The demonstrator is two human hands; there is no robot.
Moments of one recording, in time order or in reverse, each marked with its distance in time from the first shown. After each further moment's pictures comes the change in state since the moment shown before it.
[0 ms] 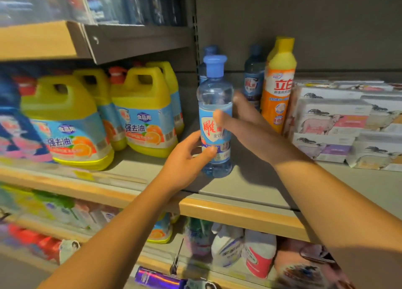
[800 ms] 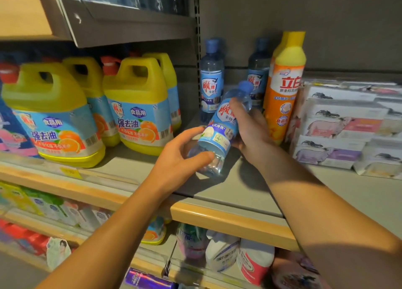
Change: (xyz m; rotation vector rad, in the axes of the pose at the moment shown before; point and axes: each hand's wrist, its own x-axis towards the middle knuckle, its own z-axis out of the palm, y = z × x) left_hand -0.007 0.006 -0.002 -0.175 0.074 -0.097; right_hand 0.040 0.057 0.004 0.387 0.521 0.437
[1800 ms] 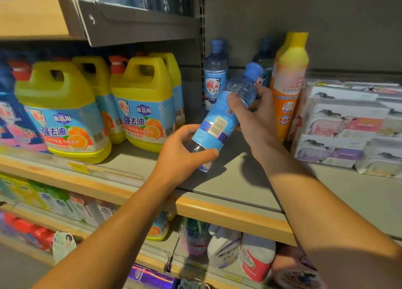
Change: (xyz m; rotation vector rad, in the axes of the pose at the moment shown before) left_hand 0.005 -0.007 -0.002 0.145 0.115 0.039; right_hand -0.021 -0.016 0.000 -0.093 -0.030 -0.456
